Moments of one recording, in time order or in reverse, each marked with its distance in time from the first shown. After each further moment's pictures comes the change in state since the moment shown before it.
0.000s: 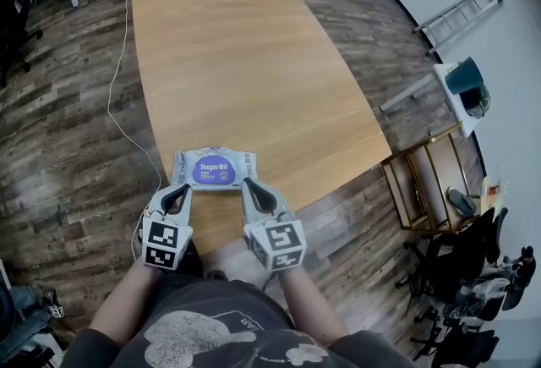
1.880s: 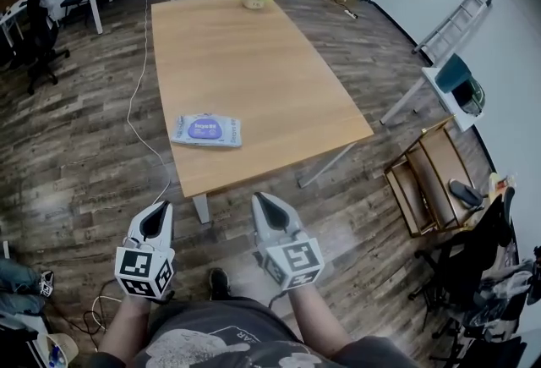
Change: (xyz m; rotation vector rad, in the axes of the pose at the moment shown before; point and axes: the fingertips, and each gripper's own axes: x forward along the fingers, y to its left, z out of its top) left arm -0.205 -0.130 0.005 -0.140 -0.241 0.181; right arm -0.224 0.035 -0.013 0.032 -0.248 0.084
